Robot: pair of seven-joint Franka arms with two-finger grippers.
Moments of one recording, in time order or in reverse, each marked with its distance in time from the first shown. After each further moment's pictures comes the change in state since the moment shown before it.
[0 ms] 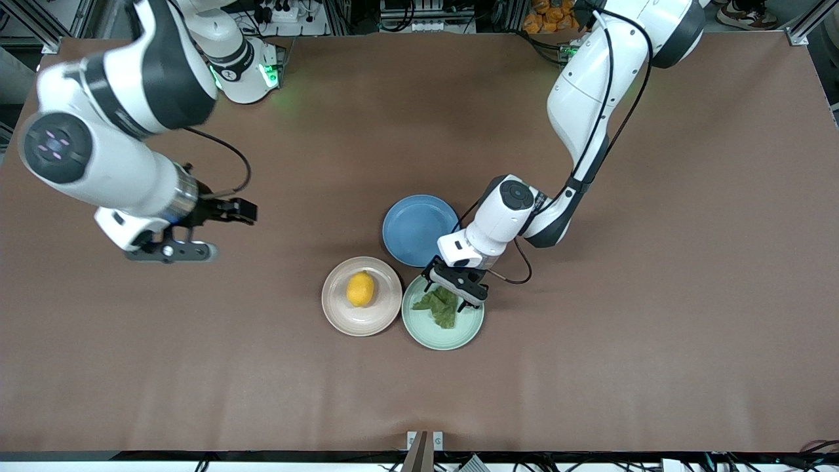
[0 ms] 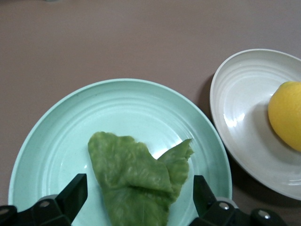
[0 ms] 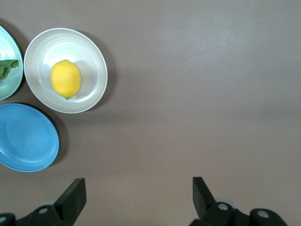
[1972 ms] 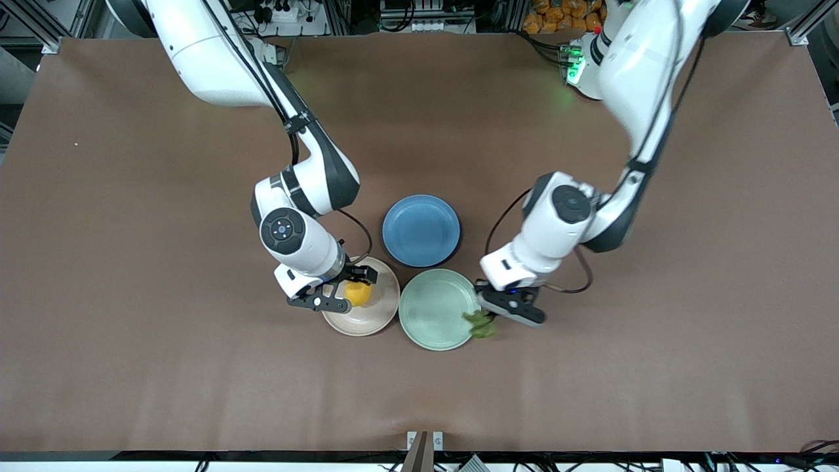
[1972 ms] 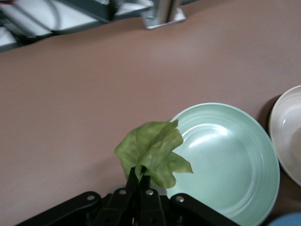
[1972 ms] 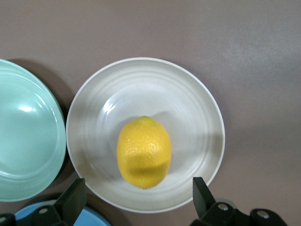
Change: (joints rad) left arm 0.139 -0.217 0.013 0.027 0.000 -0.398 0.000; right arm 0.203 0.401 0.001 0.000 0.089 0.596 0.277
